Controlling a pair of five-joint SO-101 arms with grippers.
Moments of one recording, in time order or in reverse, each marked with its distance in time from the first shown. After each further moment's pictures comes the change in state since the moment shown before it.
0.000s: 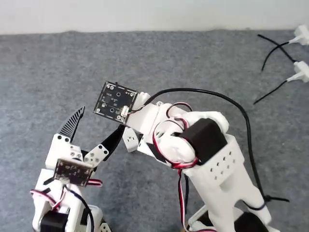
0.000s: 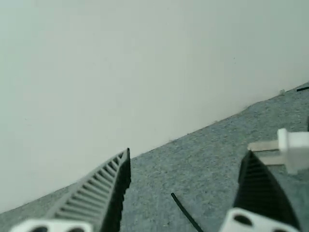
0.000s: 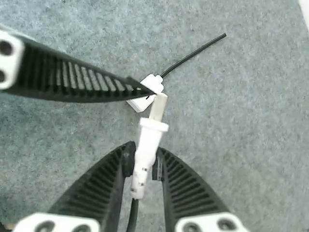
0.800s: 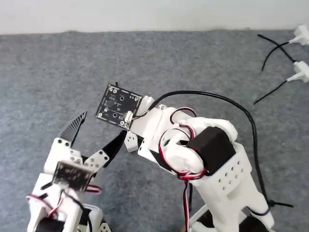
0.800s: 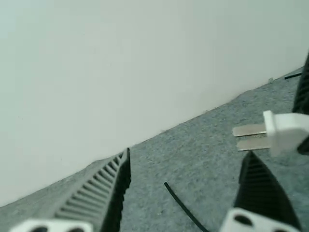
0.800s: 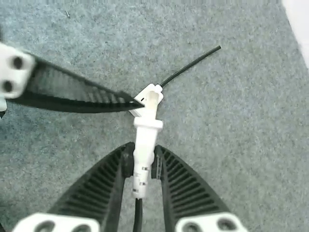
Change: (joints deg) left arm 1.0 0.0 -5.5 8.3 -0.3; right arm -0.7 -2.4 0.0 0.0 -1.5
